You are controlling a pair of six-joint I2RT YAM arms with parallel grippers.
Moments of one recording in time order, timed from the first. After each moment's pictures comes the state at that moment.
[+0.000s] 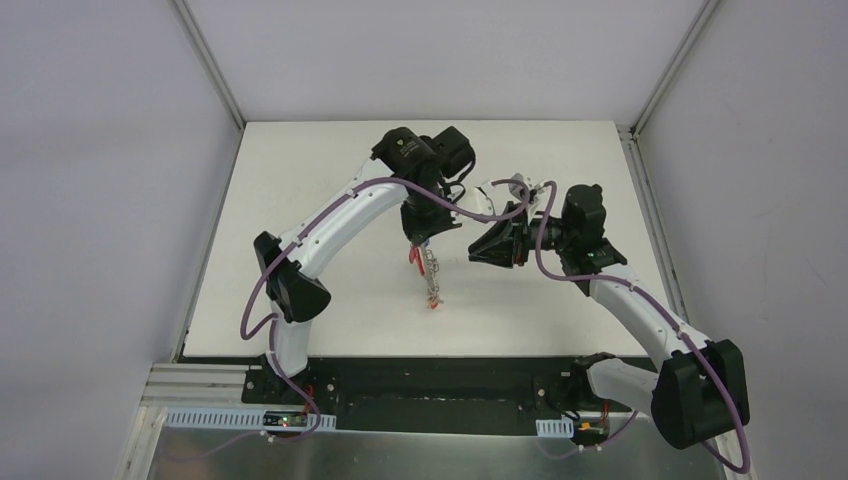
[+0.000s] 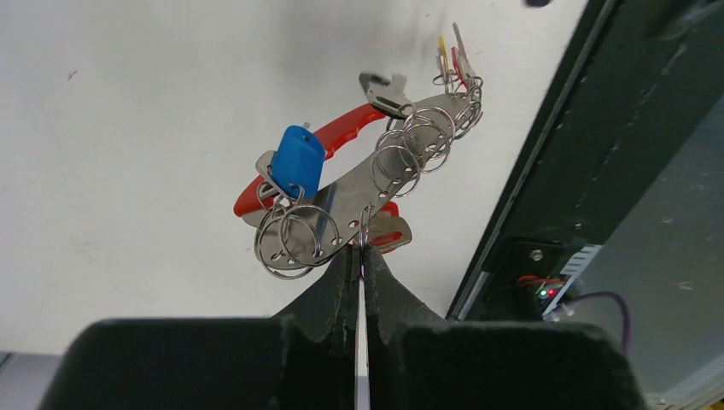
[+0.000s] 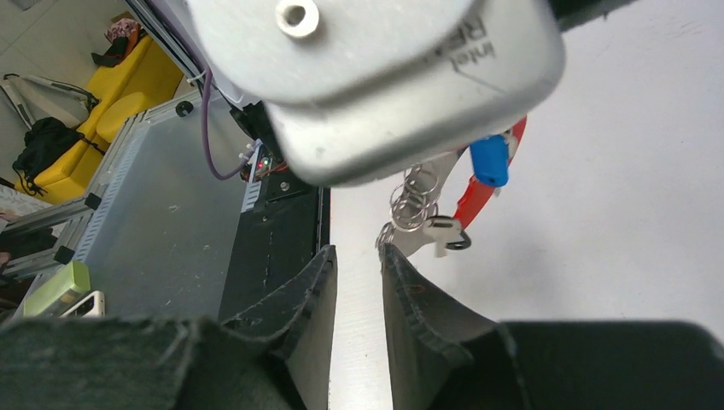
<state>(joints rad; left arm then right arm) -0.86 1.96 2.23 -1.63 0.07 0.57 0.35 1.13 0.71 0.25 -1.25 0.19</state>
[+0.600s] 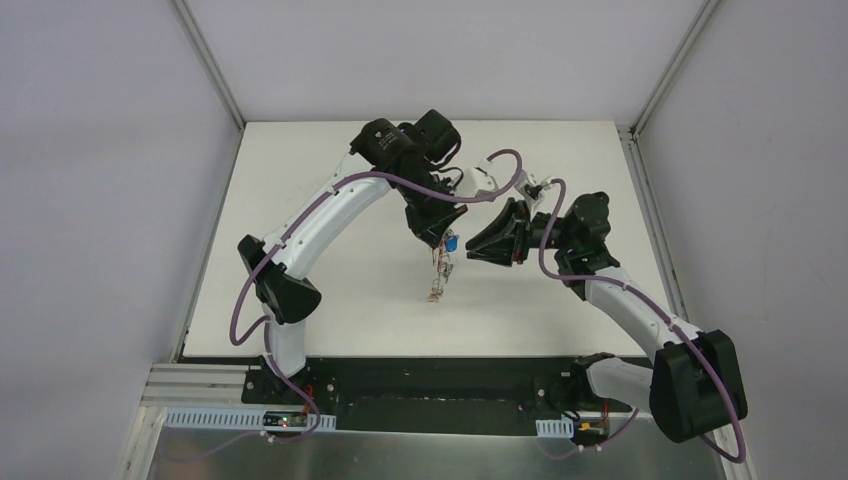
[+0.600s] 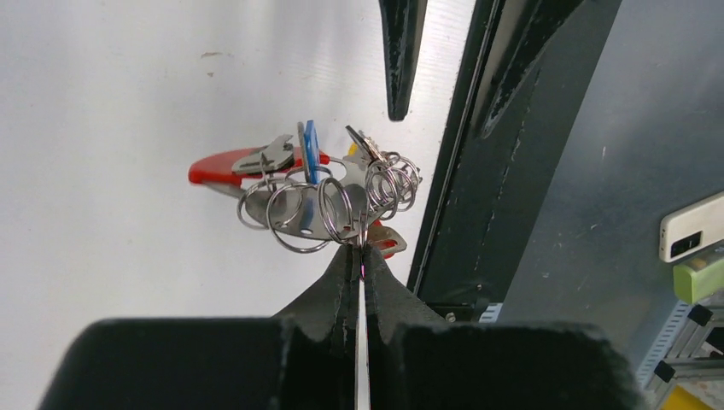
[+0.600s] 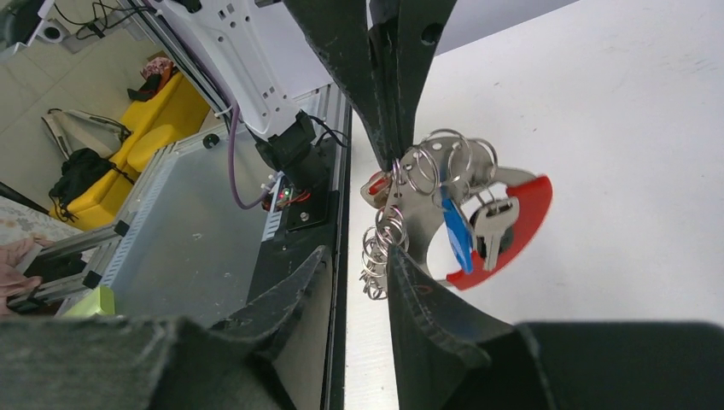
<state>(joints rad) -0.80 1.90 2.23 -1.54 0.41 0.46 0.35 1.16 0.65 0.62 -1.25 0.49</state>
